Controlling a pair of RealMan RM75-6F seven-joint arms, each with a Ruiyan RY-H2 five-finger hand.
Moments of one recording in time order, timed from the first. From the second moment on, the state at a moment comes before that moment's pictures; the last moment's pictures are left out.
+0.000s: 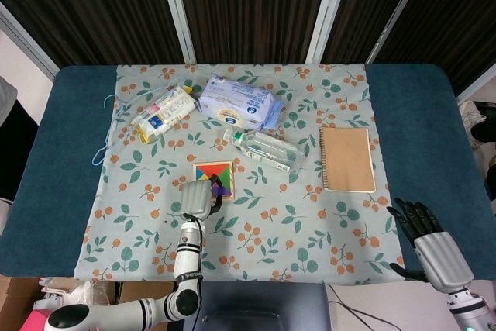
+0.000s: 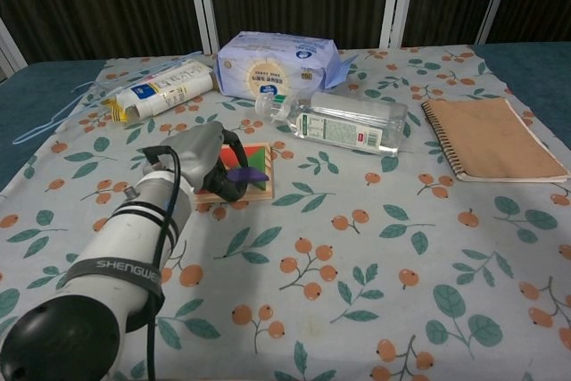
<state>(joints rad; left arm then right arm) -0.71 -2.17 -0.44 -1.21 0.91 1.21 0.68 0.06 -1.04 -0.09 -1.66 -1.75 1.49 0.02</state>
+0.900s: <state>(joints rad) -0.71 -2.14 -0.39 -1.22 0.89 1.21 0.67 0.06 -1.04 -0.09 -1.66 -1.75 1.49 0.01</state>
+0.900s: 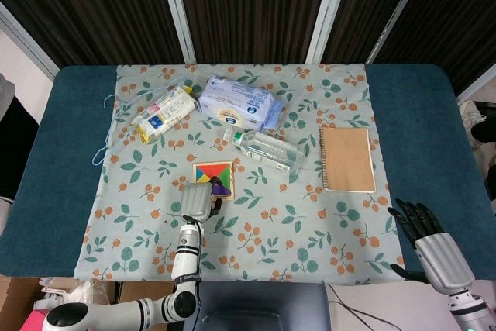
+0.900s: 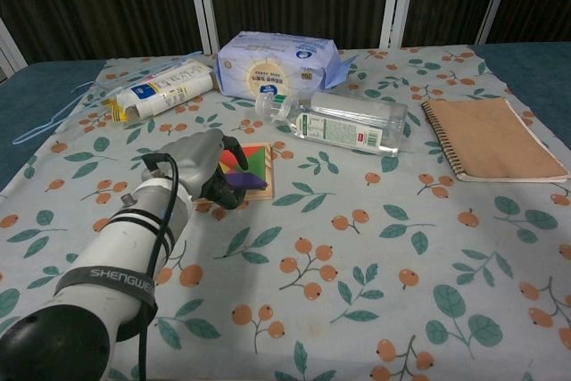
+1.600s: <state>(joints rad) -0.72 -2.14 -0.37 -1.21 0.88 1.20 0.66 0.06 -1.04 -0.09 -1.66 -1.76 1.50 0.02</state>
